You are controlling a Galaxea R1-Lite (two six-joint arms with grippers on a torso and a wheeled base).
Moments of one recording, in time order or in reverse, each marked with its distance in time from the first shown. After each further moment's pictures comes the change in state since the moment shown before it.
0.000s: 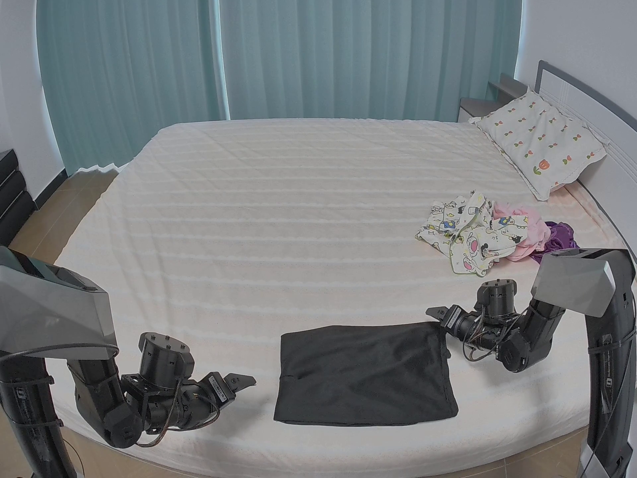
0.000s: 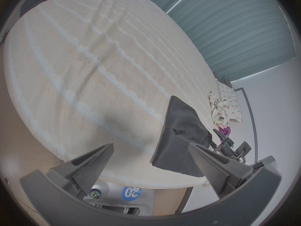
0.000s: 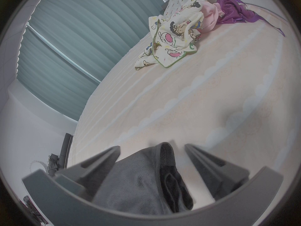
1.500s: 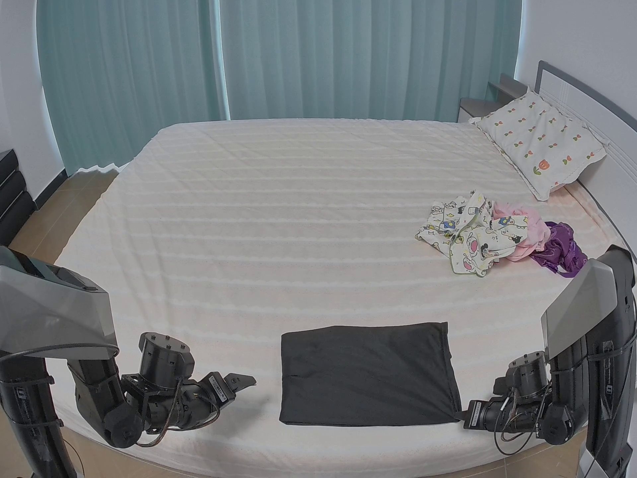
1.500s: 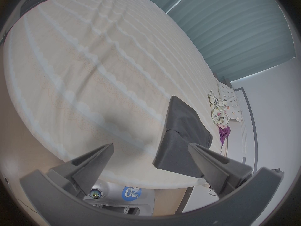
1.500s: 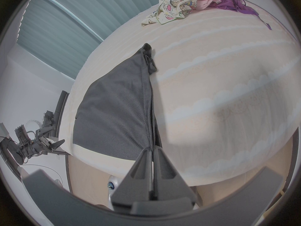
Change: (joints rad) left arm 0.000 0.001 -0.002 0.000 0.000 0.002; right arm 0.099 -0.042 0.806 -0.445 0.086 -0.190
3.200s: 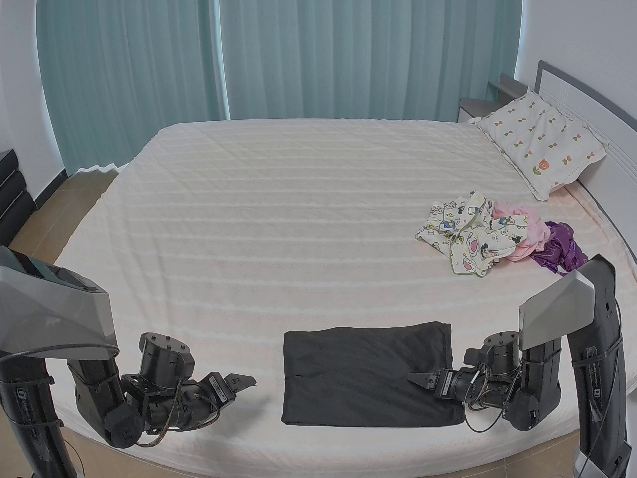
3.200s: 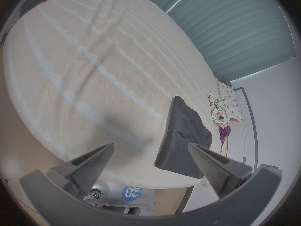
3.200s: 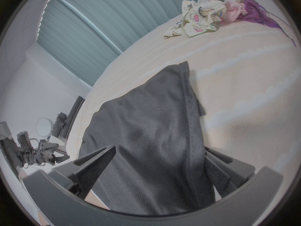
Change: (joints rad) left arm -0.001 0.000 0.001 0.000 0.000 0.002; right arm 0.022 0.098 -0.339 -0.017 0.063 -0.024
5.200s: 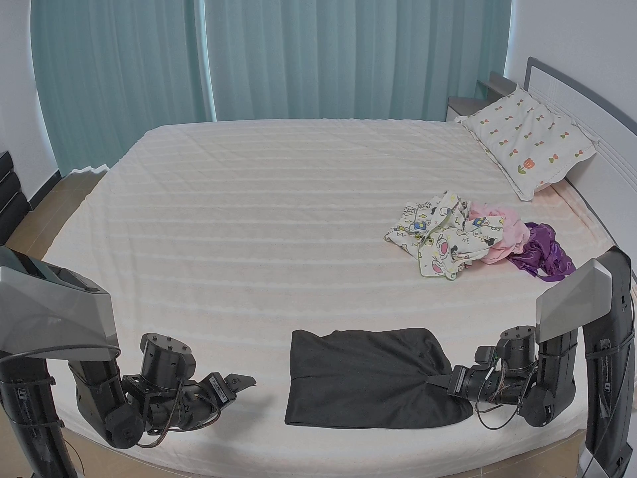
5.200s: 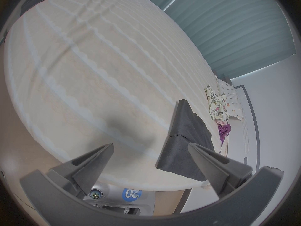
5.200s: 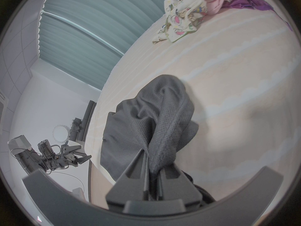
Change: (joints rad) left arm -0.005 0.003 -0.001 0.000 0.015 -0.007; right arm -0.058 -0.070 0.076 -0.007 0.173 0.093
